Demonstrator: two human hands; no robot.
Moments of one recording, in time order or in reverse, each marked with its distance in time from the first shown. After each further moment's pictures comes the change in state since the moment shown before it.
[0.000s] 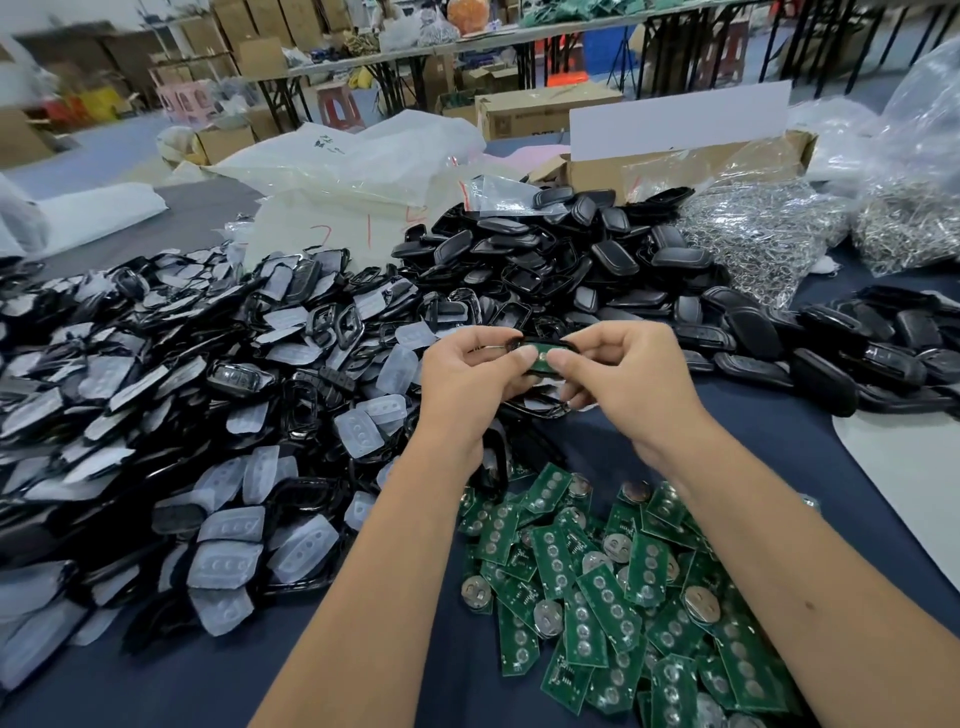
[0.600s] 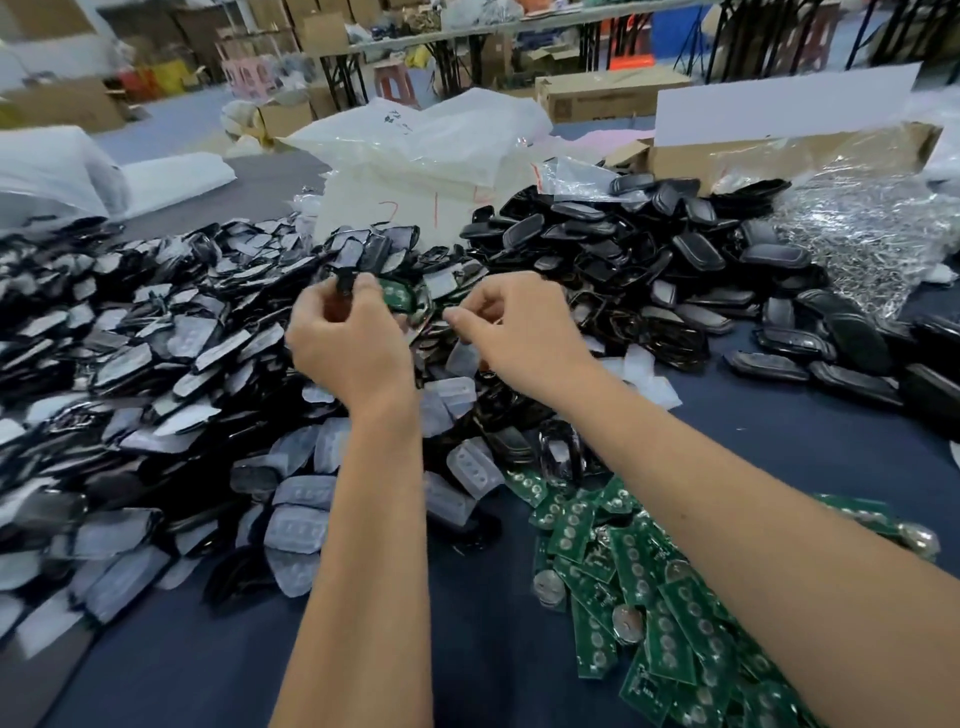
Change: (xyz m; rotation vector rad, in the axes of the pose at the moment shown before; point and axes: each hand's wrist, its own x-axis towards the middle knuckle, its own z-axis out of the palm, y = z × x) left_hand 0.023 0.049 -0.097 -0.011 0.916 0.325; right_hand 0.034 -0.043 0.135 -0.446 -0.195 -0.268
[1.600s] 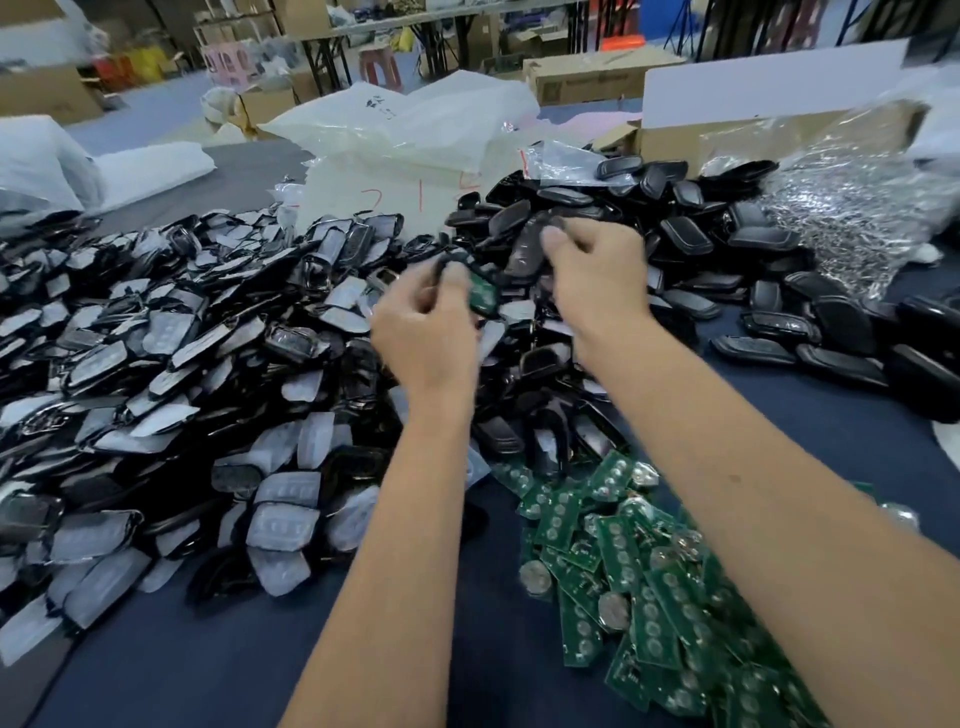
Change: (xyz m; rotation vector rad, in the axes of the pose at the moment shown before) left_hand -0.046 -0.013 0.020 0.076 -0.406 0.084; right_hand 0.017 0.024 -0.034 0.412 0.369 0.300
